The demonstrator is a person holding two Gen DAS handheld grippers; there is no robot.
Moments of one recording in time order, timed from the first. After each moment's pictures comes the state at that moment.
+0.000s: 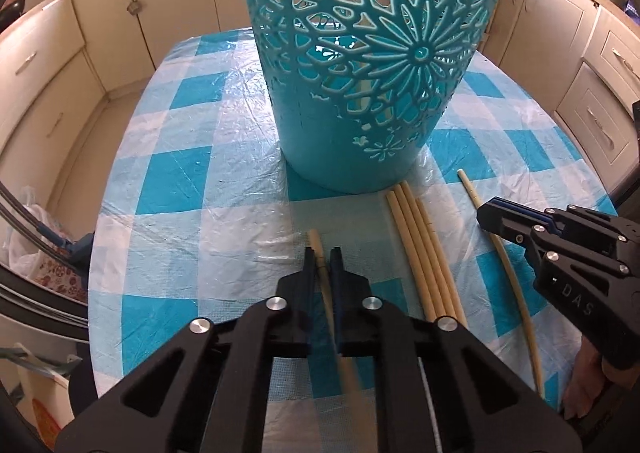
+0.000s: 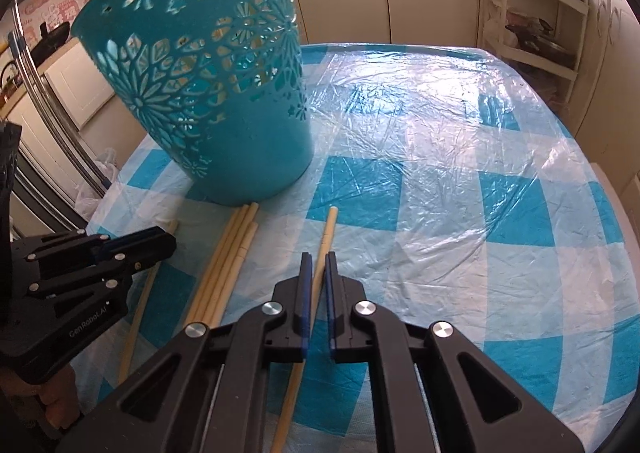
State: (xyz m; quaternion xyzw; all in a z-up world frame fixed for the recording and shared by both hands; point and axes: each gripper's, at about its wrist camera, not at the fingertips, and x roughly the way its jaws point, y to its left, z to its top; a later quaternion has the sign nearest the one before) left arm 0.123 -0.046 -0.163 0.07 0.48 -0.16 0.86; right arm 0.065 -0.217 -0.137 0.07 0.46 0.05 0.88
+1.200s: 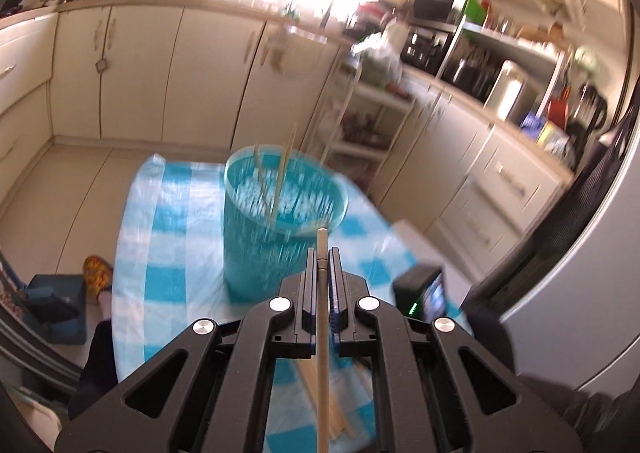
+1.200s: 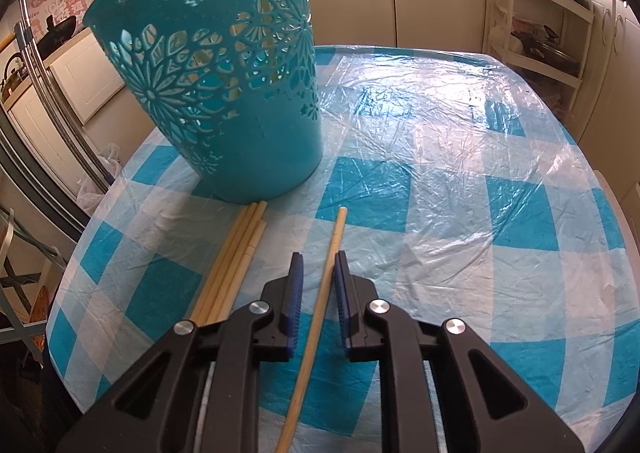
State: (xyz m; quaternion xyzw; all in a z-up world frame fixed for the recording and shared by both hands) left arm 0.075 0.007 0.005 -0.09 0.32 -0.31 0.89; right arm 0.062 -0.202 -0.138 0.05 0.46 0.05 0.89
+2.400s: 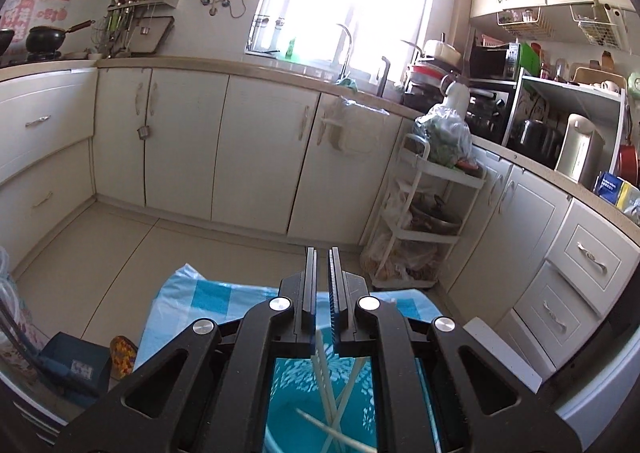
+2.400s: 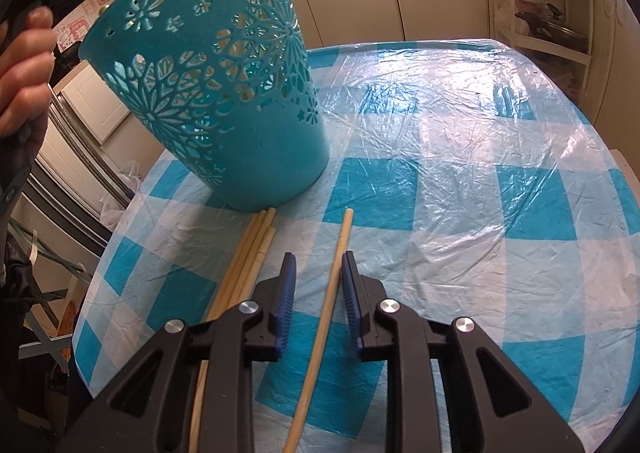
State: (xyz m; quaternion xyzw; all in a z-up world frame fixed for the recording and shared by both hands) left arm 0.209 -0.043 0.012 -0.08 0.22 -0.18 0.95; right arm 0.061 -0.221 -0.140 0.11 0.45 0.09 0.88
